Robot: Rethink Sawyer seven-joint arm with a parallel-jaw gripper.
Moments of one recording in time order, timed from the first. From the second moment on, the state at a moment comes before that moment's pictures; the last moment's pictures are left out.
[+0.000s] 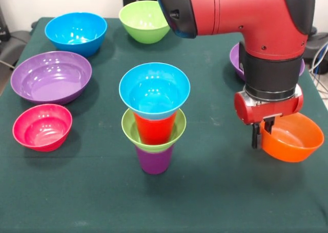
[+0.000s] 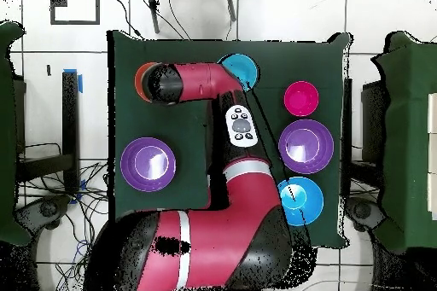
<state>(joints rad) -0.16 -0.30 0.24 1.13 -0.19 0.57 1.57</state>
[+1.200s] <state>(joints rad) -0.16 -0.28 0.24 1.12 -0.19 0.57 1.57</state>
